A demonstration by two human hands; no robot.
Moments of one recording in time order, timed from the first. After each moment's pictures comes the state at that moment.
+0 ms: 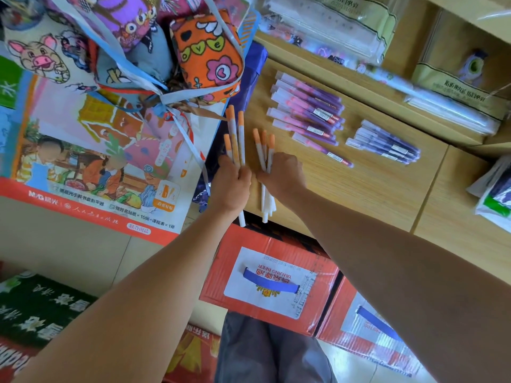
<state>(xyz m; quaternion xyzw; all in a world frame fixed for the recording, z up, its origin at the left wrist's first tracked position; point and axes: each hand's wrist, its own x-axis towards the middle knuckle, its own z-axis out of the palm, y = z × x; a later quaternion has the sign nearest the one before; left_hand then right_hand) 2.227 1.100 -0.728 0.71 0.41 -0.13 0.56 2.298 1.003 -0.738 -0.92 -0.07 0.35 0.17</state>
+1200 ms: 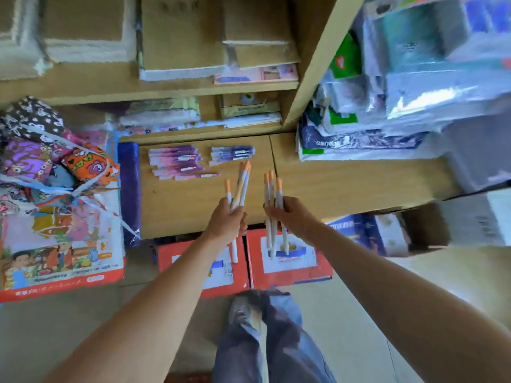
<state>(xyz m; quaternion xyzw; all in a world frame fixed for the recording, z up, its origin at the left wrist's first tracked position) 2.189 0.891 -0.531 0.71 0.20 -0.29 0.61 2.185 0.724 -0.532 -0.80 0.15 0.29 0.50</state>
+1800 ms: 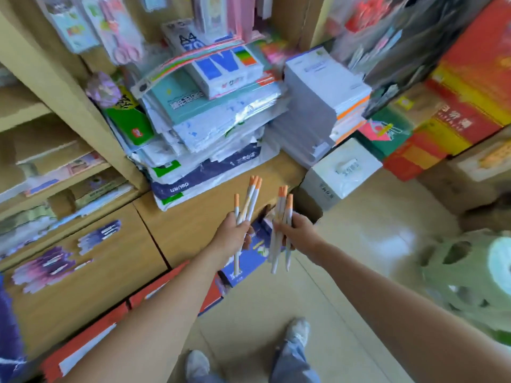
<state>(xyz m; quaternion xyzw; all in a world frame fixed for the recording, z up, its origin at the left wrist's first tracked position) 2.110 0.529 -0.415 0.74 -0.02 -0.41 0.53 2.018 0.383 -0.419 -0.72 0.37 0.10 0.58</state>
